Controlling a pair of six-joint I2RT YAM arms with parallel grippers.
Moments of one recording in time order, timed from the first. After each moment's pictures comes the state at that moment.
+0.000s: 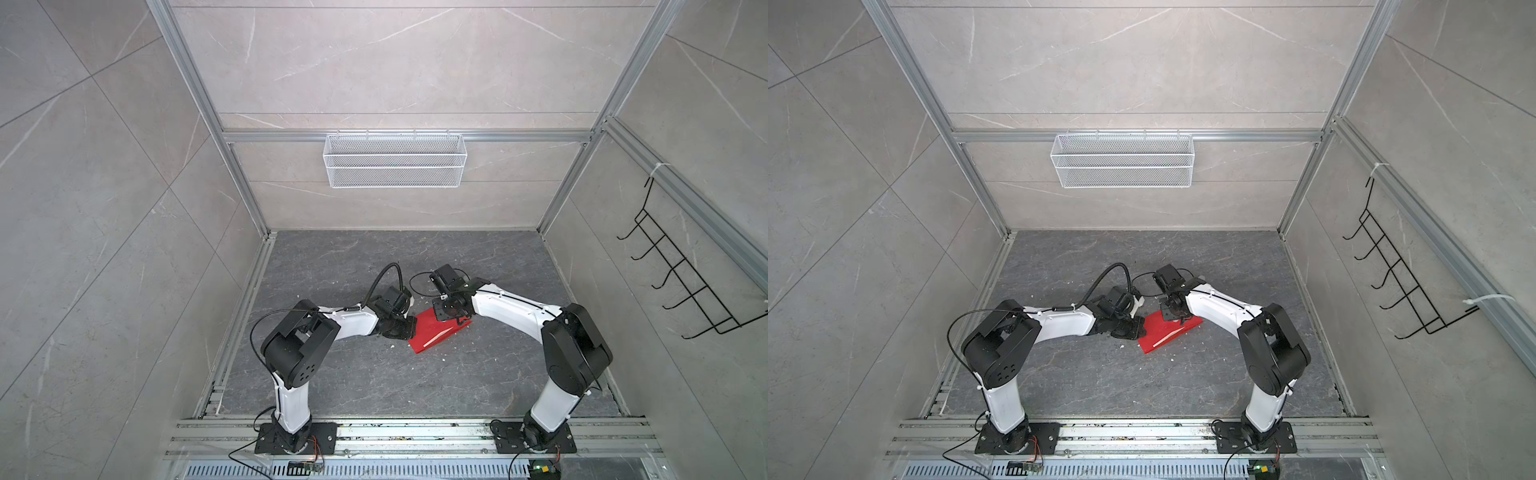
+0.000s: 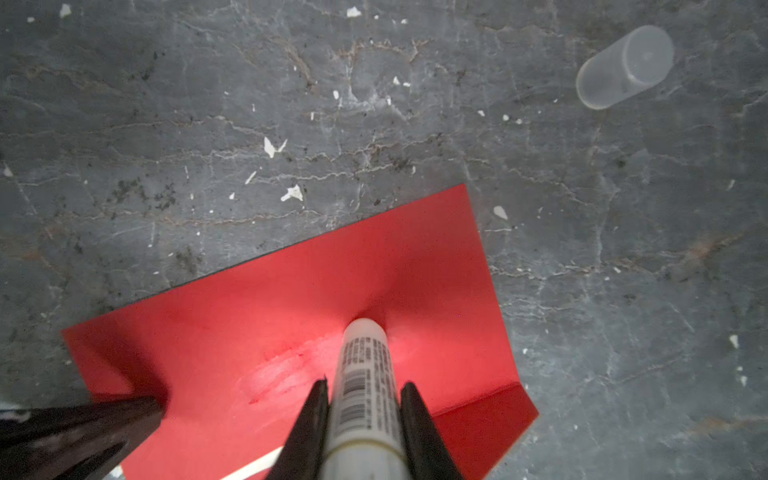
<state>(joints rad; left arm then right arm) -0.75 1.87 1.02 -0.19 0.32 -0.50 0.58 1.76 1.20 -0.65 0.20 0.34</state>
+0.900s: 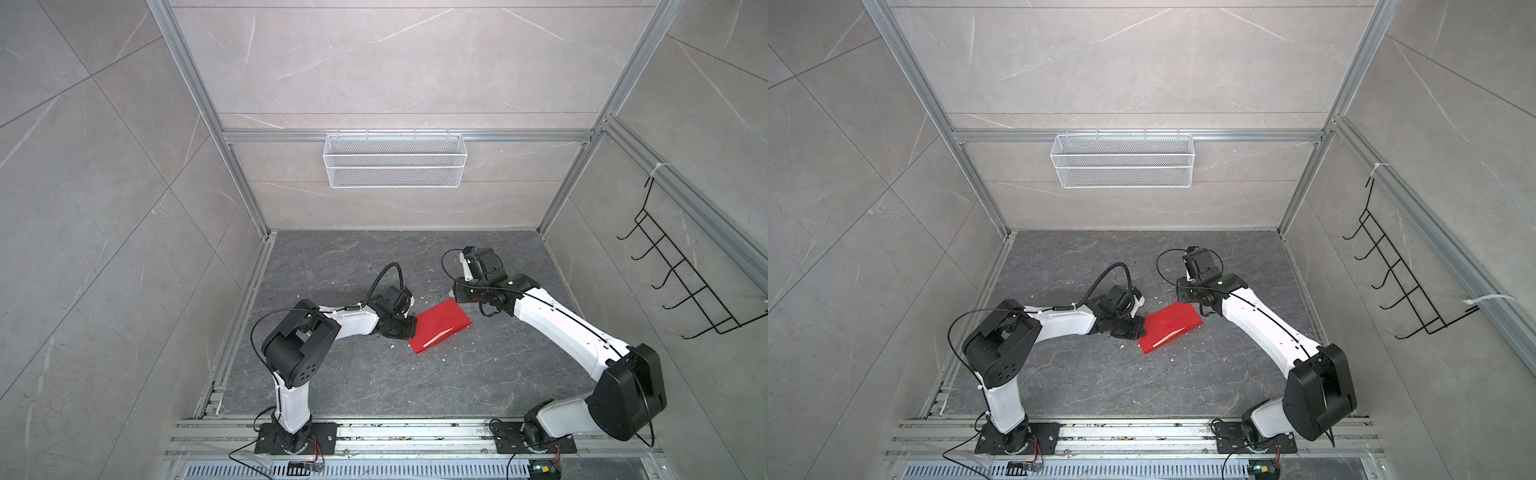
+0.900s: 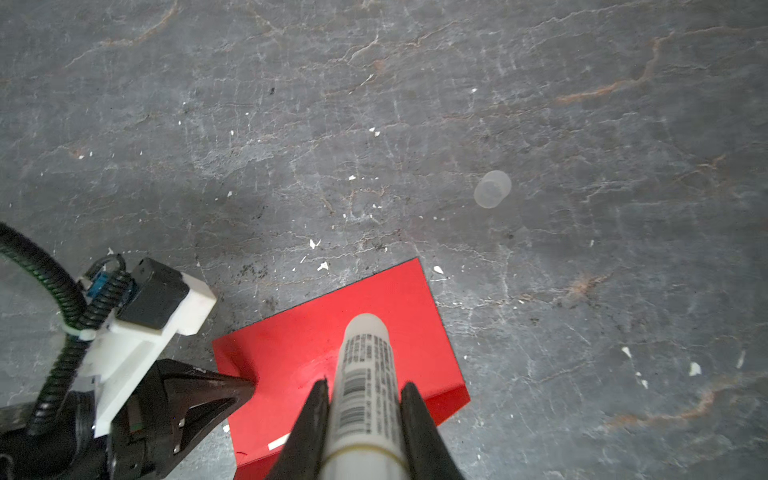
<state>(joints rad) -0.75 1.87 1.03 -0.21 0.32 -0.50 0.49 1.47 1.18 -0.62 0.08 0.31</state>
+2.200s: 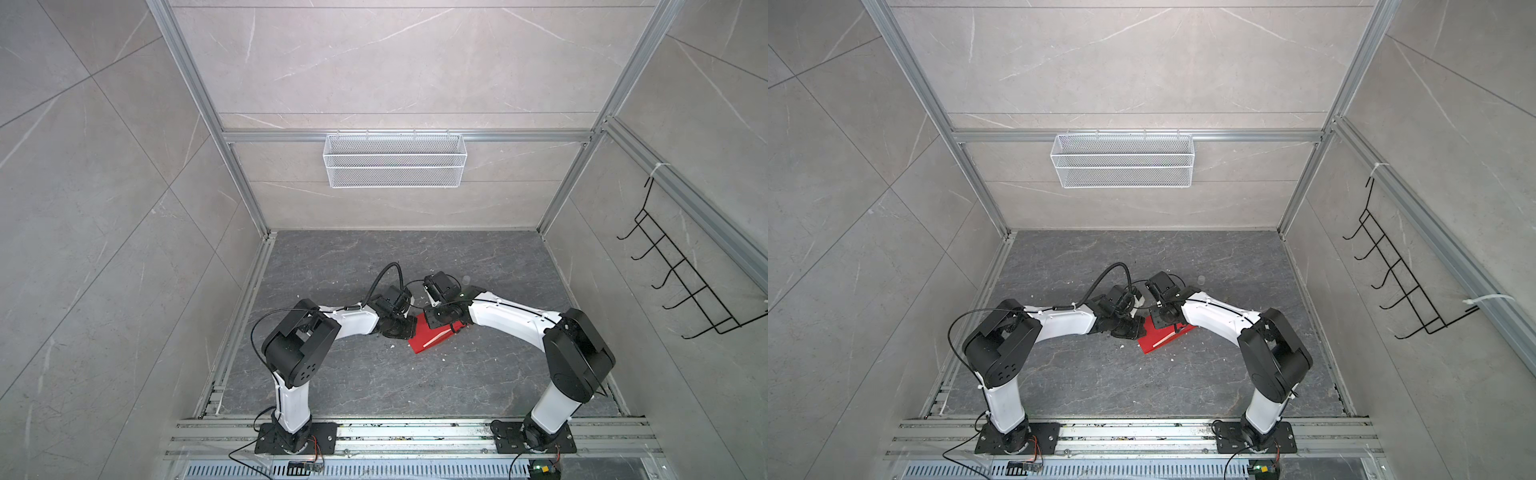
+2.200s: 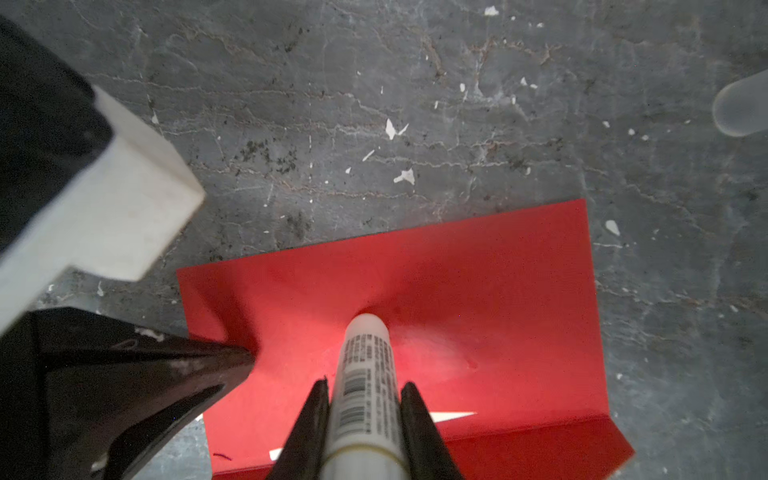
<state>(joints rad) -0.75 1.88 1.03 -0.21 0.33 -0.50 0.67 1.73 1.15 -0.57 0.12 0.29</state>
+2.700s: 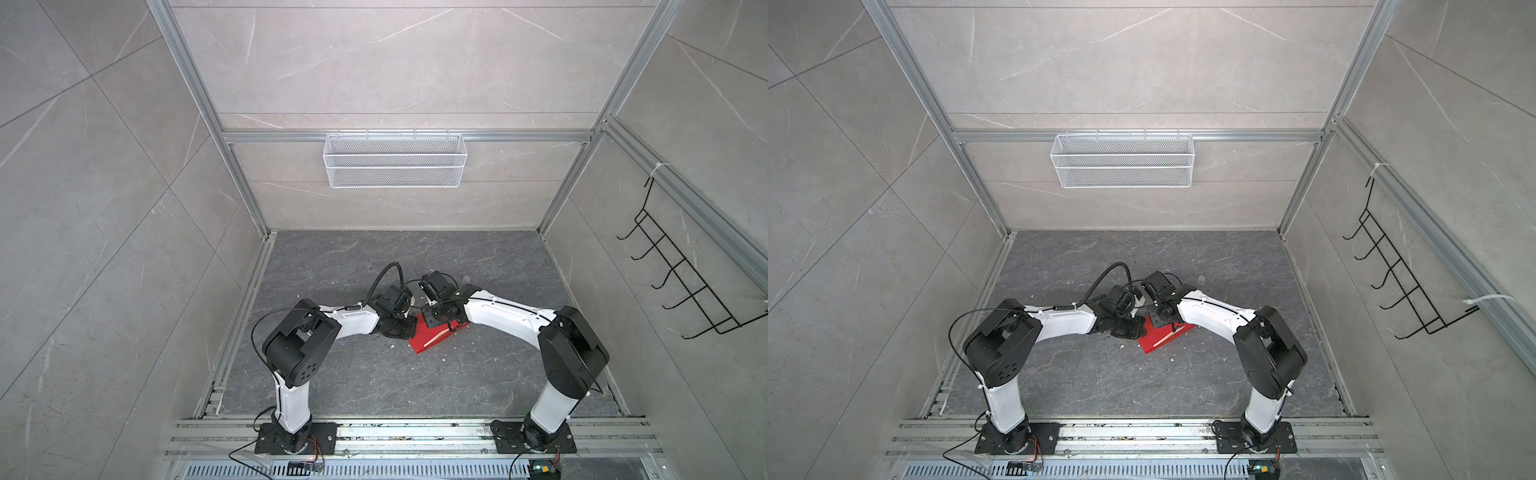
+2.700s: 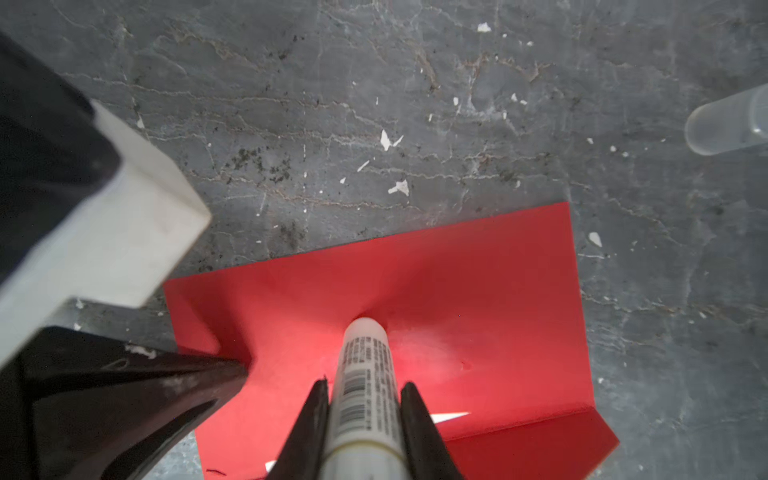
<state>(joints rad) -0.75 1.88 1.04 -0.21 0.33 -0.49 0.68 1.76 1.19 -0.59 0.17 0.28</state>
